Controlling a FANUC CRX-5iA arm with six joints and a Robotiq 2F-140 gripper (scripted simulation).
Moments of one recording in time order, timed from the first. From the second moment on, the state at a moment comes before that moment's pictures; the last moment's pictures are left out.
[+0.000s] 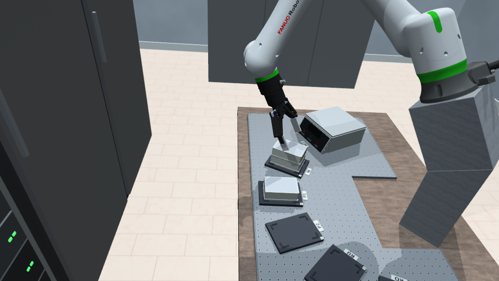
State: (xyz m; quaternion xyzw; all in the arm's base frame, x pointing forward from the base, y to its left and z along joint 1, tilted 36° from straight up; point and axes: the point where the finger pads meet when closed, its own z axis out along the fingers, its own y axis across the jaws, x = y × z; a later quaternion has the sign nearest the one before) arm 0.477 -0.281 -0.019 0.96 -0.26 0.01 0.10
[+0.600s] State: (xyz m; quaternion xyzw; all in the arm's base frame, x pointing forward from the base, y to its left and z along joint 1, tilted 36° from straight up) arm 0.488 -0.292 -0.040 0.96 -0.26 0.01 0.10
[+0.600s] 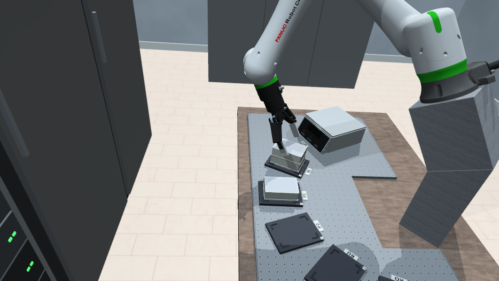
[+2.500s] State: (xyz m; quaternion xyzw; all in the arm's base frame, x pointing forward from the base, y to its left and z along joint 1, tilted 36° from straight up) arm 0.499 -0.304 -0.063 0.96 -0.26 0.01 0.10
